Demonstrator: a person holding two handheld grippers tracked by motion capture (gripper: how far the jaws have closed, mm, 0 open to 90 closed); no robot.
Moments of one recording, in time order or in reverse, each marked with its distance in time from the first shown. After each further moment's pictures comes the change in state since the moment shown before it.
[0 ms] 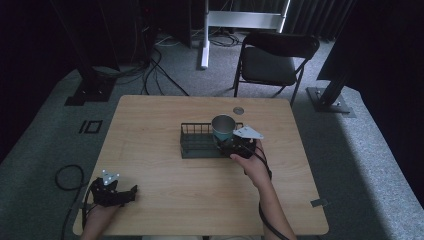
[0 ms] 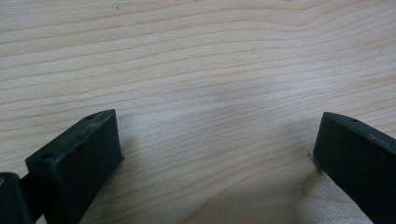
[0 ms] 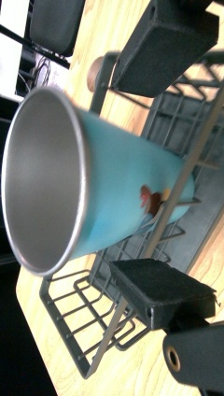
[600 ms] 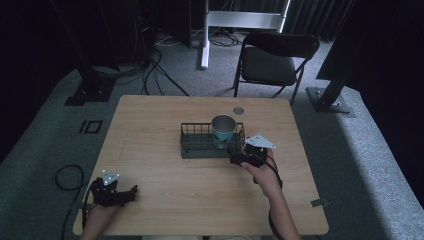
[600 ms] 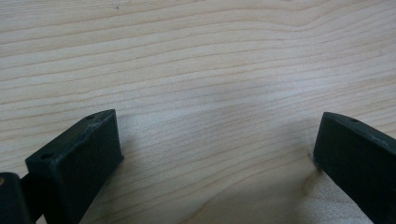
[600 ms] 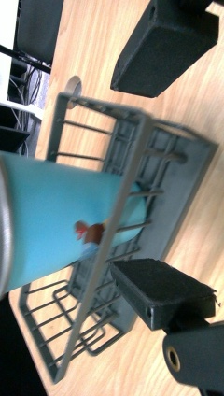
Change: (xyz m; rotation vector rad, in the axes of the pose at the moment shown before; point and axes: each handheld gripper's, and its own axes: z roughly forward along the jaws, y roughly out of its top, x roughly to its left) left arm 0.000 0.000 0.000 -0.001 0.000 0.000; right arm -0.018 -0.026 -0.025 0.005 -0.007 0.023
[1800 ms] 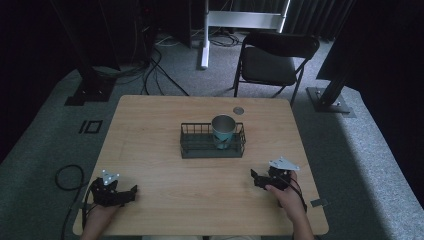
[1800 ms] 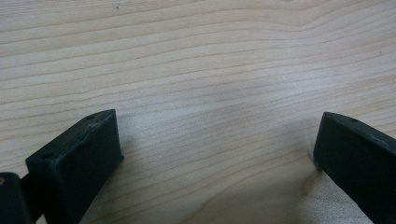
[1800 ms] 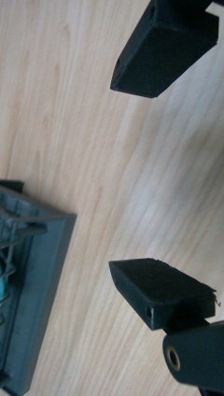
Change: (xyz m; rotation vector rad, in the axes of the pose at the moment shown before) left arm 0.000 0.000 0.000 0.001 0.000 0.001; right arm -0.050 -0.080 -0.048 0.149 -0.053 0.031
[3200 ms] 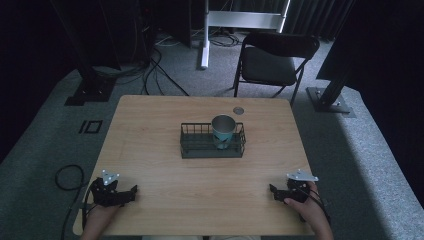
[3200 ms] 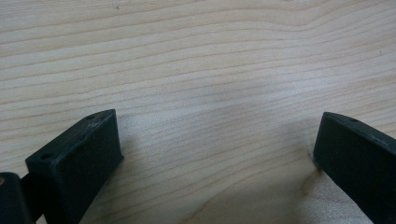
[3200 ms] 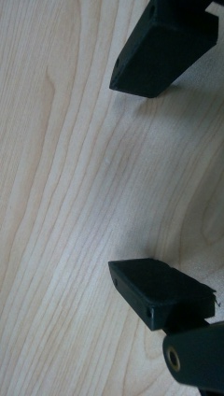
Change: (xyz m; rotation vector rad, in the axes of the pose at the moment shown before) left arm 0.000 0.000 0.000 0.000 0.000 0.000; right arm -0.044 -0.044 -0.029 0.147 -0.020 -0.009
